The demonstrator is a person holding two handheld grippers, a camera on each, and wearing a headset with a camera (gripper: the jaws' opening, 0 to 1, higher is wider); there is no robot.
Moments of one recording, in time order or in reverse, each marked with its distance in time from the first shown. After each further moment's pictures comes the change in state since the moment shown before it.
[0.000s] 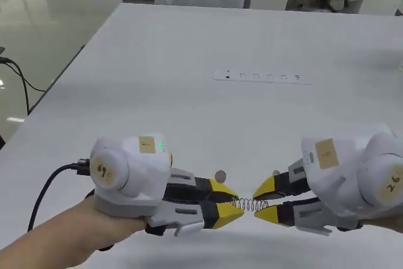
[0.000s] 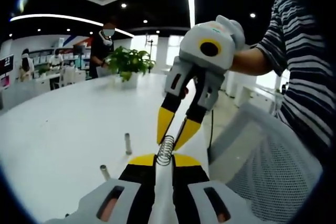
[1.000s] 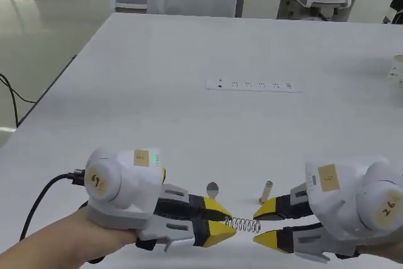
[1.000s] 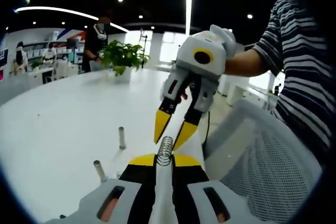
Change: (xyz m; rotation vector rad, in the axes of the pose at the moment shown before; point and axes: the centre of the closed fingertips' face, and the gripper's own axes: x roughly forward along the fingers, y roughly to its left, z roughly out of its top) left arm 0.005 0.000 -0.010 -0.031 0.036 -0.075; right arm 0.009 0.005 -0.022 0.137 -0.044 -0.009
